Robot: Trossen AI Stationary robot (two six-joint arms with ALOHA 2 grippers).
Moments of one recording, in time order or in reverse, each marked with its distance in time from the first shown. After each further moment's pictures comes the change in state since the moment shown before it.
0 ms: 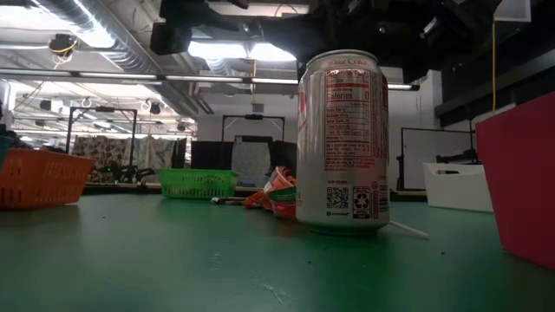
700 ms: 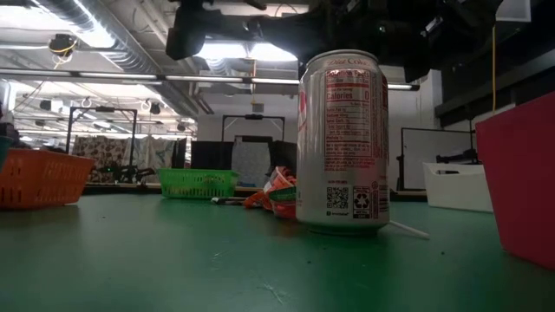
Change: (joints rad) left arm -0.012 0.054 0.000 0.089 -0.063 0.077; right arm 0.013 0.000 -0.002 0.010 0.039 -0.025
